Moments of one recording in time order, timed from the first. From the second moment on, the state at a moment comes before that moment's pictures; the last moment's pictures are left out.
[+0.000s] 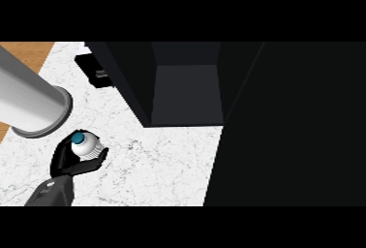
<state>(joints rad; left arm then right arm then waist) -0.40 0.24 0.36 -0.36 -0.01 -0.24 -0.93 0.09 -0.22 0.57 -2.46 0.12 -0.27 0.36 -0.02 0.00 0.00</state>
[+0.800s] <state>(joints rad) -0.45 0.02 0.11 -0.59 0.01 -0.06 -0.90 0.09 -0.22 0.60 -2.47 0.12 -0.30 0.39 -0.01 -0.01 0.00</state>
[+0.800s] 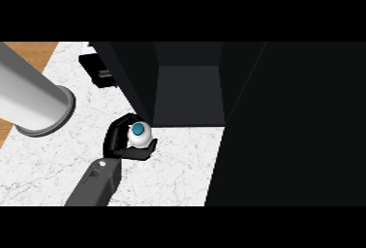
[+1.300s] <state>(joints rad) -0.40 0.06 -0.06 -0.74 0.23 0.05 -0.66 0.08 -0.23 0.61 -2.45 0.12 -0.32 0.36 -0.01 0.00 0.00</state>
